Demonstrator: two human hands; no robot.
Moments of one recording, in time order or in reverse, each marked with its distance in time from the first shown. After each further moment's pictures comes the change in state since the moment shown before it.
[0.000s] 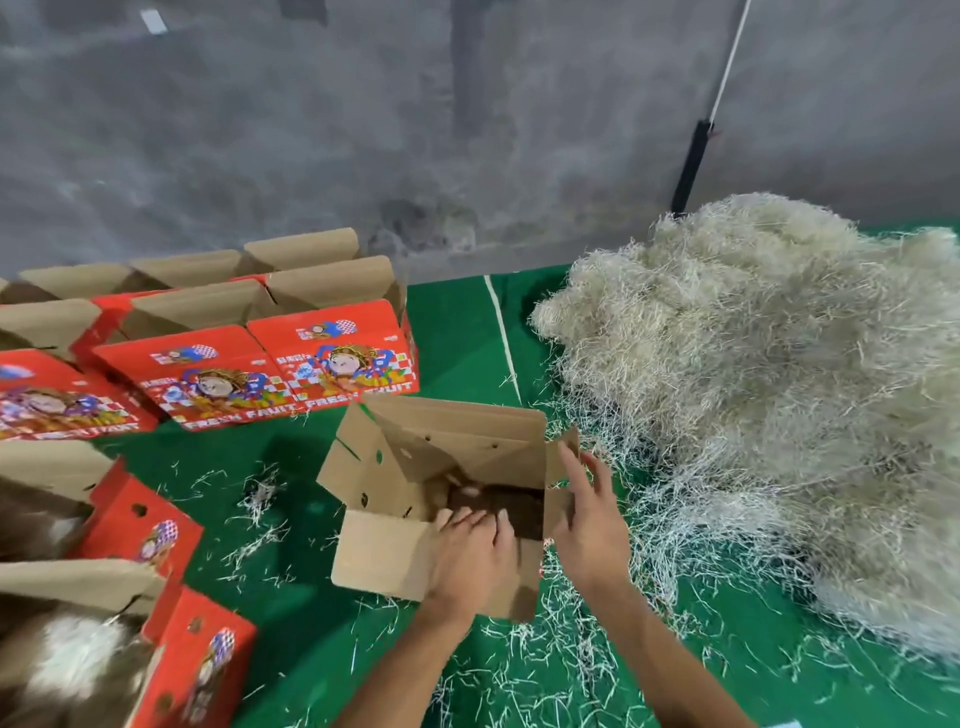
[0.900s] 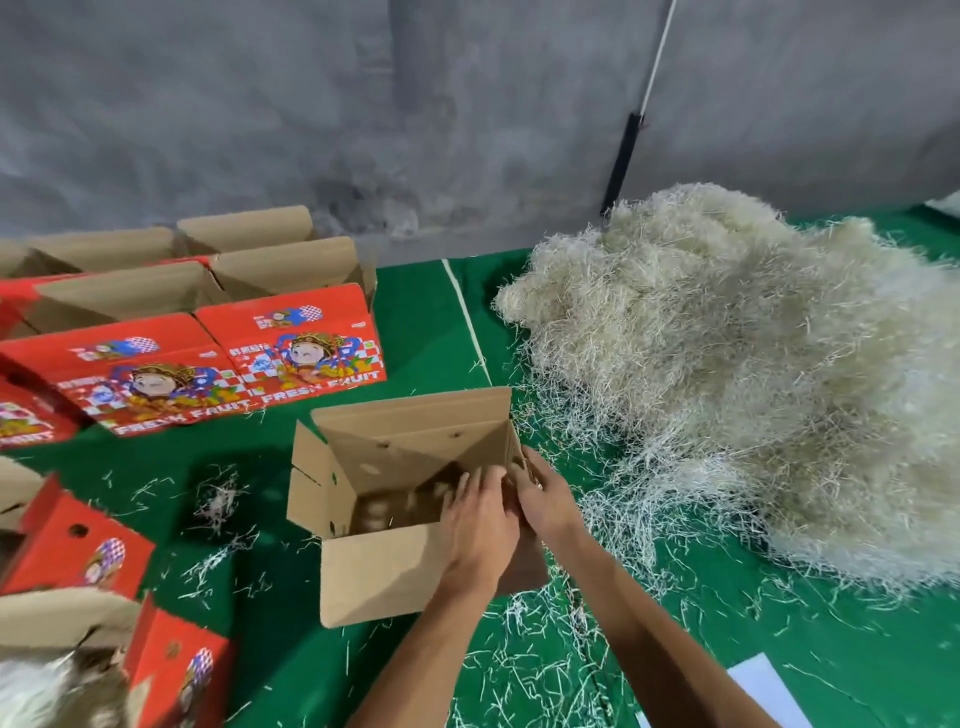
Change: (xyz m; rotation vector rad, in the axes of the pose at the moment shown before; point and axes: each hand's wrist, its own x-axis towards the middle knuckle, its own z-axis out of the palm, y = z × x) left_hand 0.018 0.004 -0.004 -0.263 -0.045 -0.076; right_hand 0.012 -0.030 0.042 0.424 -0.242 0.519
